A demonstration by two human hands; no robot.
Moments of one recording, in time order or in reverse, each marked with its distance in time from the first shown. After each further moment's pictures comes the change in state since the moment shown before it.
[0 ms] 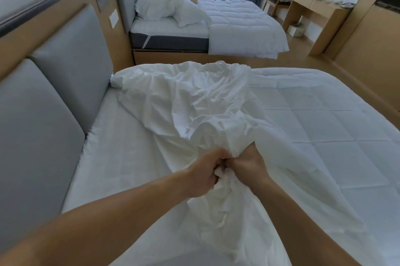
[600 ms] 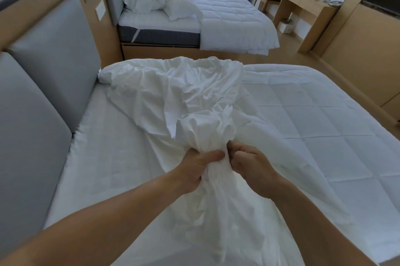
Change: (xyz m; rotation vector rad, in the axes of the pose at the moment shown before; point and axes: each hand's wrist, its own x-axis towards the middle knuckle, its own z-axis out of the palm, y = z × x) left_hand 0.013 -0.008 -0.023 -0.103 0.116 0.220; right_hand -0.015 -0.016 -0.024 0.372 -0.444 -0.043
